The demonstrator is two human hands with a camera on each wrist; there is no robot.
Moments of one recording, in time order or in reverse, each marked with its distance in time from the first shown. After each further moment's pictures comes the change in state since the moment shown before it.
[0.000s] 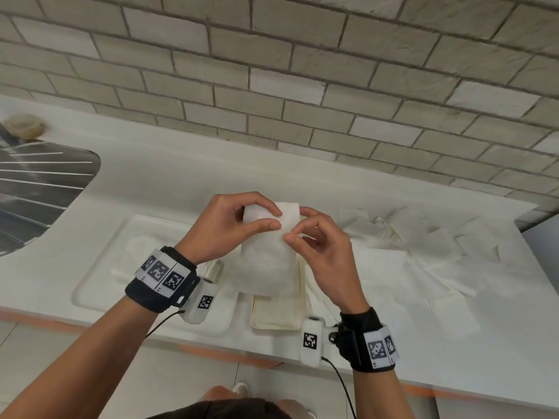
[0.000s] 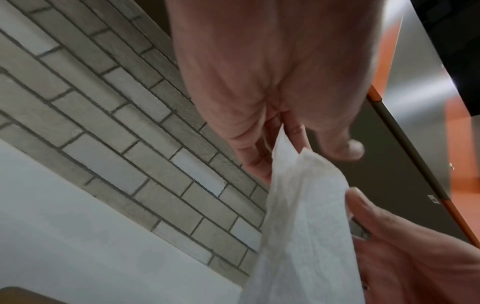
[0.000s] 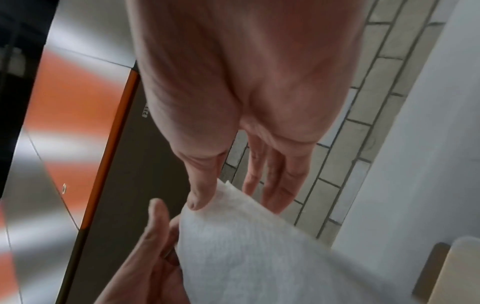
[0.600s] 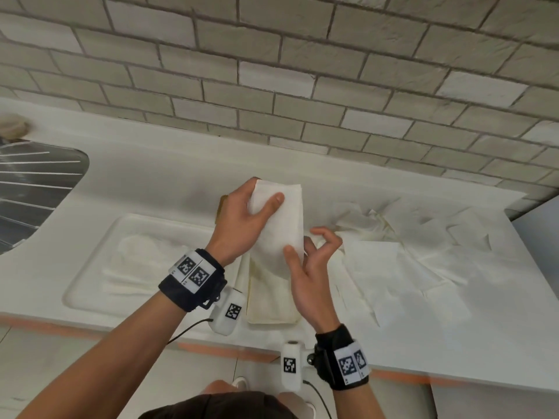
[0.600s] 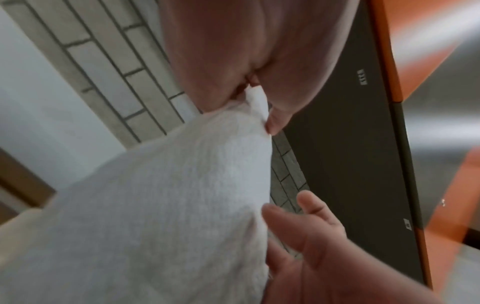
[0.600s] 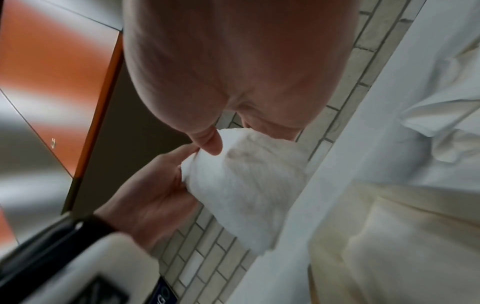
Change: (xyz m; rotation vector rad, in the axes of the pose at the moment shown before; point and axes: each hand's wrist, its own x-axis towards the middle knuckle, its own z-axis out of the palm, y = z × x) left_hand 0.017 -0.004 0.051 -0.112 0.278 -0.074; right_hand -0.042 0.023 0.029 0.134 0.145 0.168
